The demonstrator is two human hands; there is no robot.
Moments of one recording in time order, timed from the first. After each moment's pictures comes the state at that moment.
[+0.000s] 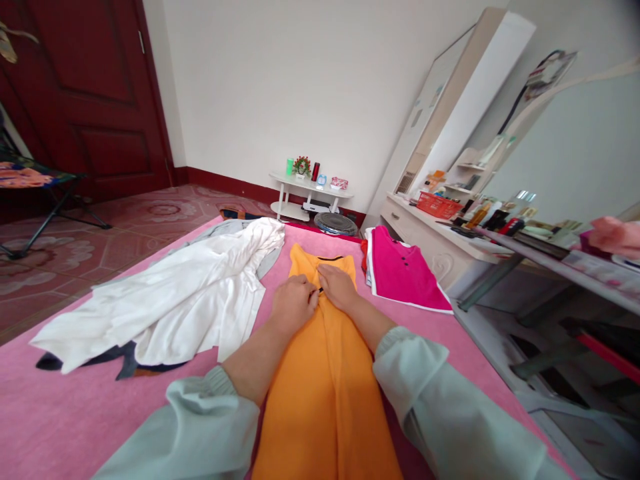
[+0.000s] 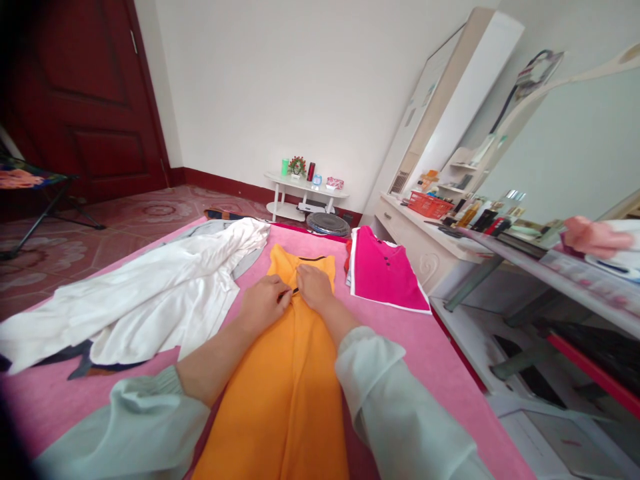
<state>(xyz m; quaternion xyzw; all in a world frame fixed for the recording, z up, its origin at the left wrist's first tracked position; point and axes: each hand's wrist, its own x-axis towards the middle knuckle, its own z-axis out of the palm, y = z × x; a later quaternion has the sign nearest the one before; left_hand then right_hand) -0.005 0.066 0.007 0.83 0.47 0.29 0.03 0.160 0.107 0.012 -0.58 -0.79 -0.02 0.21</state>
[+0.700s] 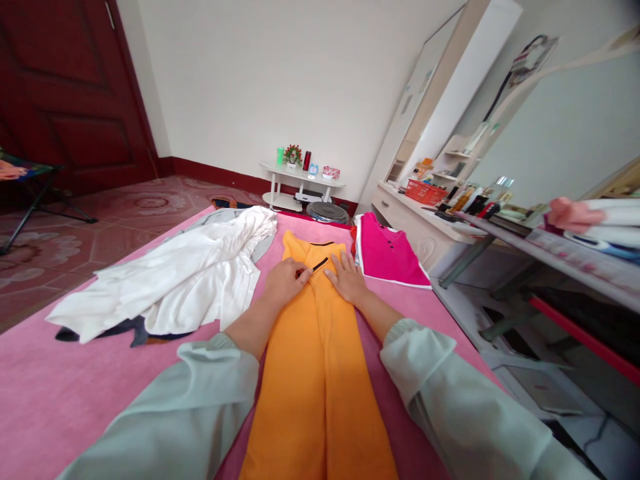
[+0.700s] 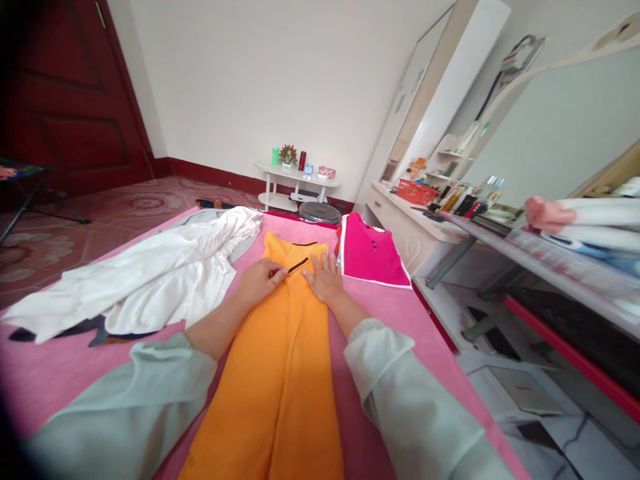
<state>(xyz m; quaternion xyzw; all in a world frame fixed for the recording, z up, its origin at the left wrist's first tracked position) -0.009 0.076 -0.003 0.82 0.45 0.34 0.12 0.193 0.058 -0.005 -0.73 -0.68 -0.01 0.10</state>
